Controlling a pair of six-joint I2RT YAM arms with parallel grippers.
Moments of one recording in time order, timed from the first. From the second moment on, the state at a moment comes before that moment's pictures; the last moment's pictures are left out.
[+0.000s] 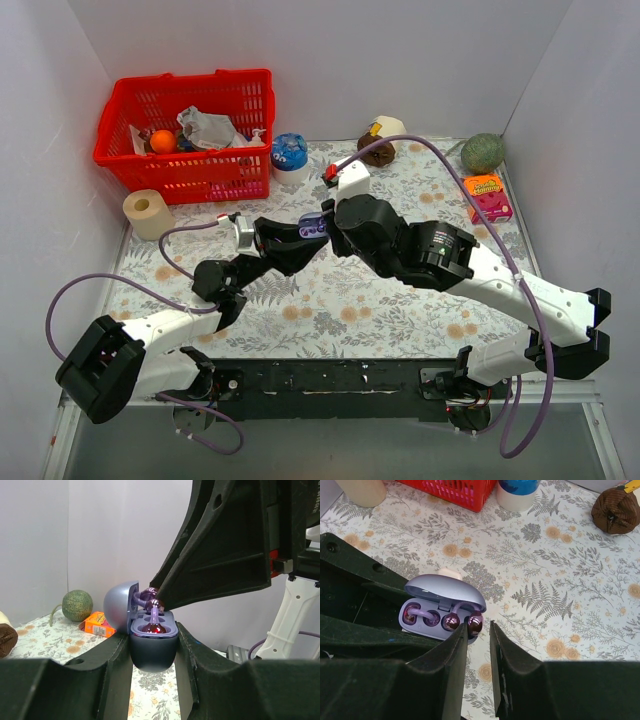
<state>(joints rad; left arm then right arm) -0.68 1.15 0.41 1.36 0.44 -0.46 1.25 1.36 1.66 -0.83 0.62 0.36</state>
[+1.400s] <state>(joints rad) -0.66 1.13 0.44 1.37 0.63 -0.86 1.26 1.14 1.56 -0.77 0.48 0.30</state>
